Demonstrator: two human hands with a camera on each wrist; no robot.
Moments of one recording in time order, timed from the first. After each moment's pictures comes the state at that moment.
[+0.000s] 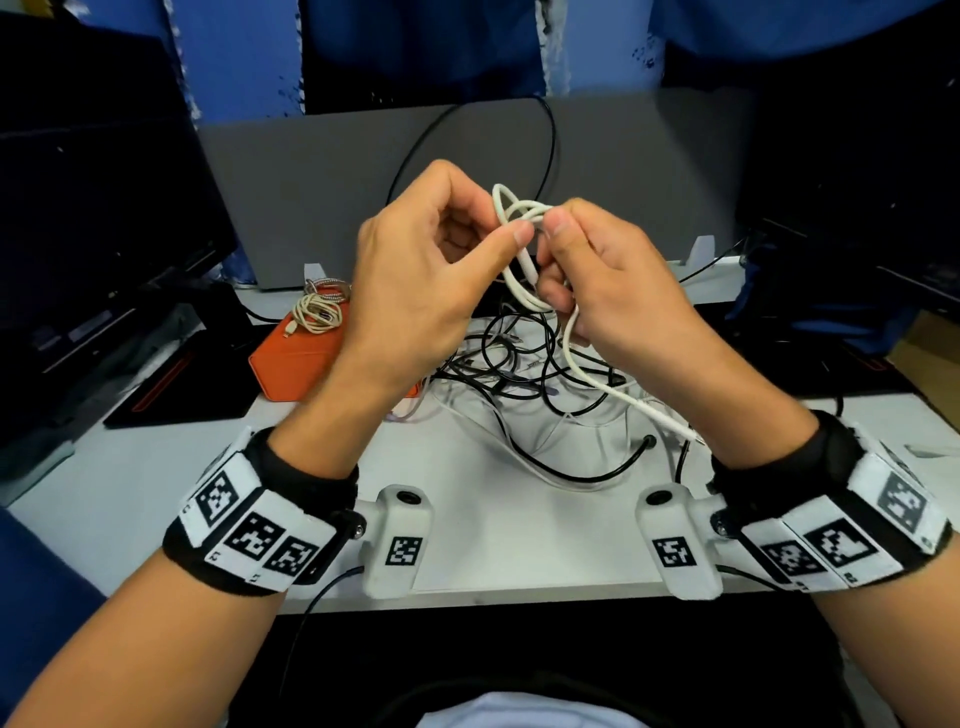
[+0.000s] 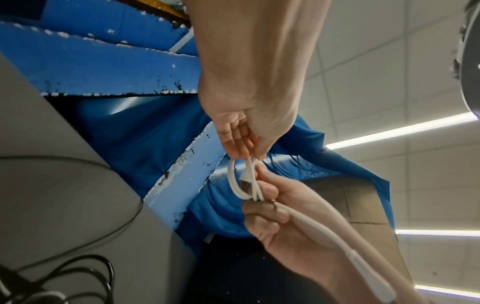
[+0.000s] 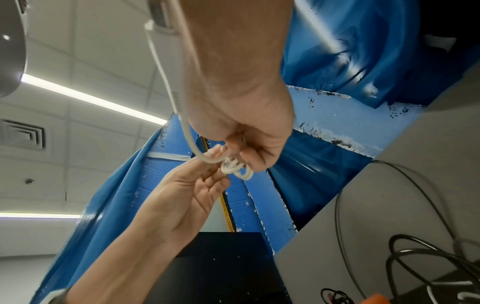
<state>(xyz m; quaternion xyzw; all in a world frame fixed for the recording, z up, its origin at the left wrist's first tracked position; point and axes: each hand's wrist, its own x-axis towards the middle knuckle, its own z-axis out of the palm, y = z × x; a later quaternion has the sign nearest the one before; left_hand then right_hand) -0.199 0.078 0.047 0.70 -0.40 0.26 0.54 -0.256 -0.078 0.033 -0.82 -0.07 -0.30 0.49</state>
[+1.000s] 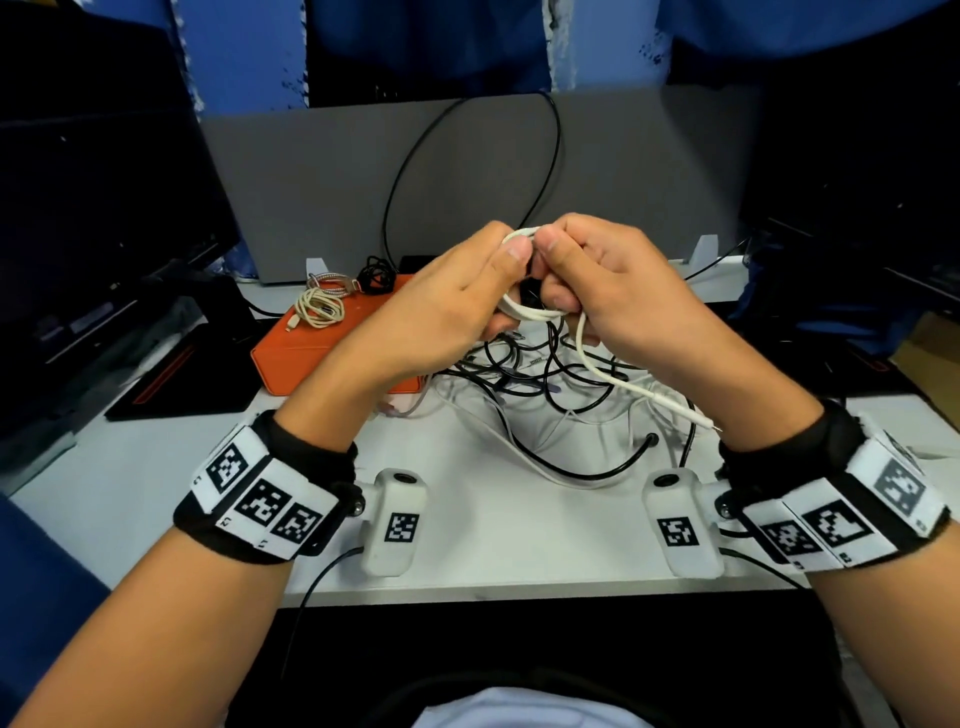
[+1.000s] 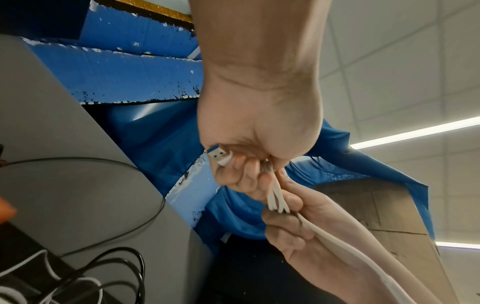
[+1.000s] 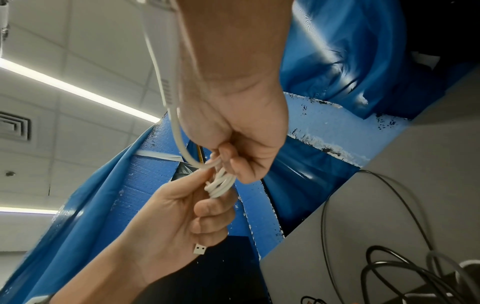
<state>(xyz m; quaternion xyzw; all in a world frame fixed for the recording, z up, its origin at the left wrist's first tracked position) -0.182 0.079 0.039 0.78 -0.46 0.03 0.41 -0.247 -0.091 0.028 -0.84 -0.11 -0.24 0.47</state>
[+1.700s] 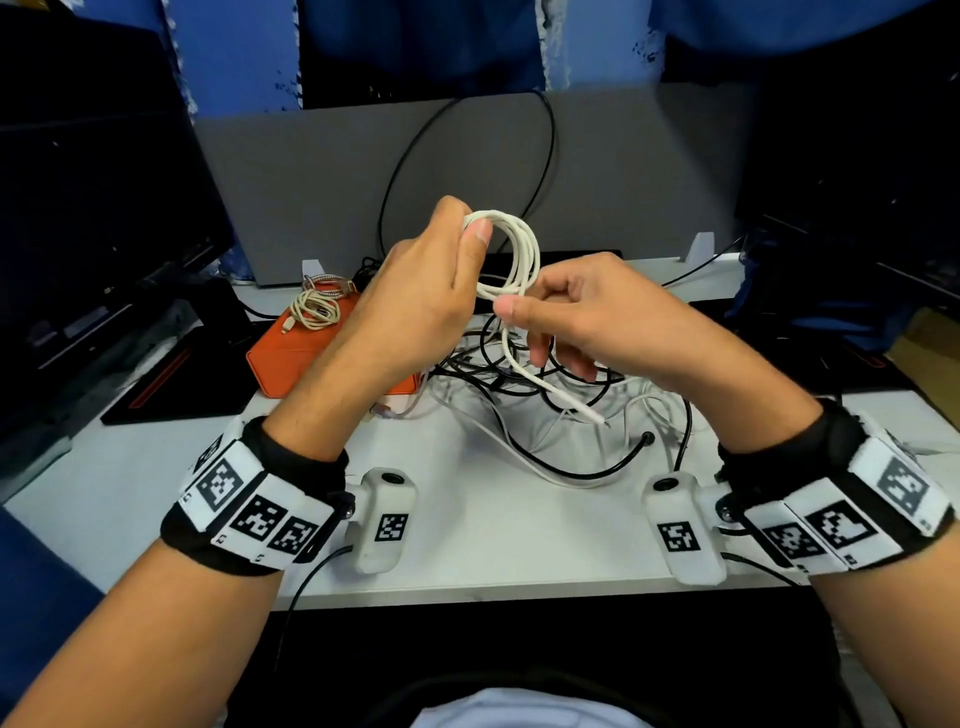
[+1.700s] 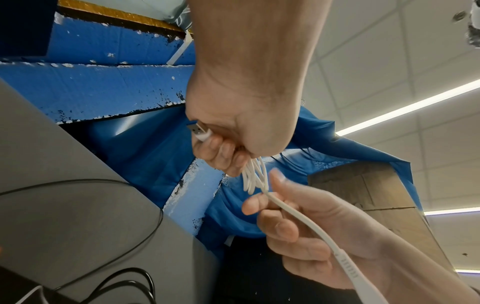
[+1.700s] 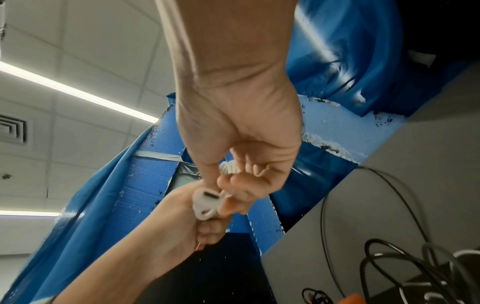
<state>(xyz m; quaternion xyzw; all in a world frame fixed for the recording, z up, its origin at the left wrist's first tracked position) -0.178 0.083 0.040 0.85 -0.38 0.20 0.31 -0.255 -0.089 0.029 -0.87 -0.06 -0.10 0.47</state>
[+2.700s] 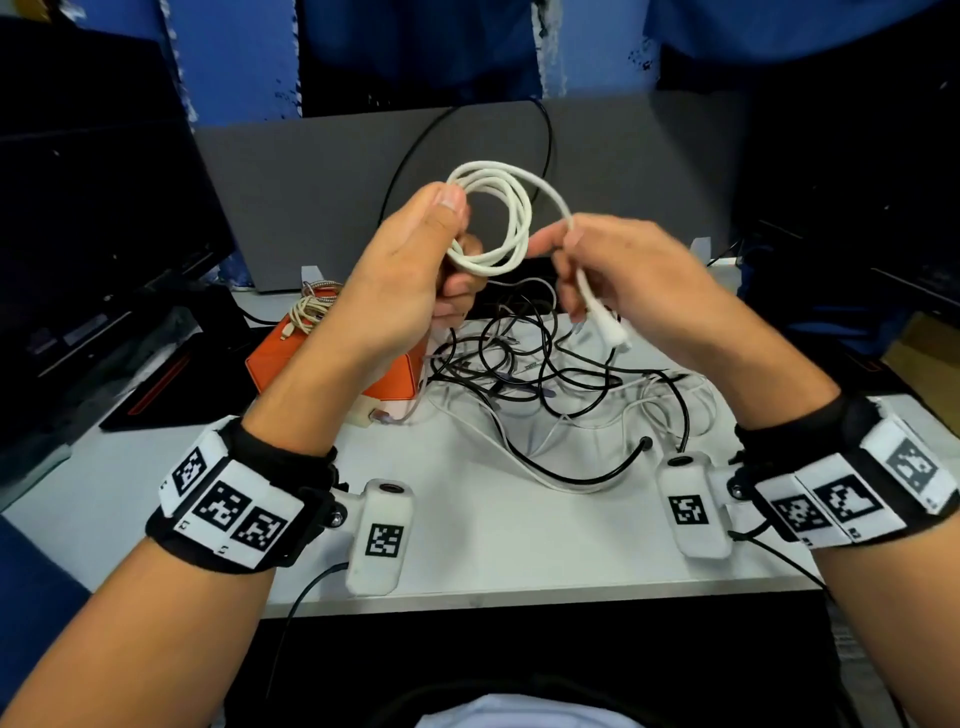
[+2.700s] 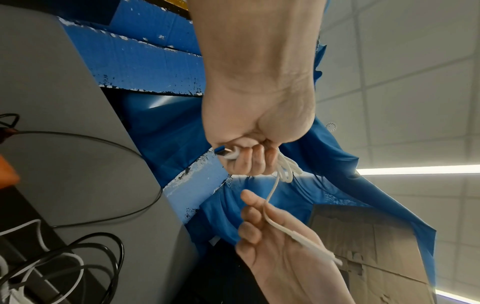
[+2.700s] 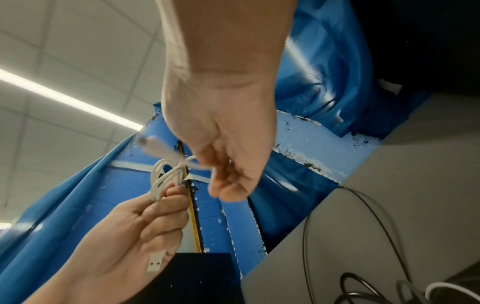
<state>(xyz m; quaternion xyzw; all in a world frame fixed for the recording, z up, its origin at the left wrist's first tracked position) -0.181 0.088 0.049 0.67 -0.40 -0.05 0.63 -0.242 -0.121 0.034 -0.81 -0.12 -0.19 0.54</state>
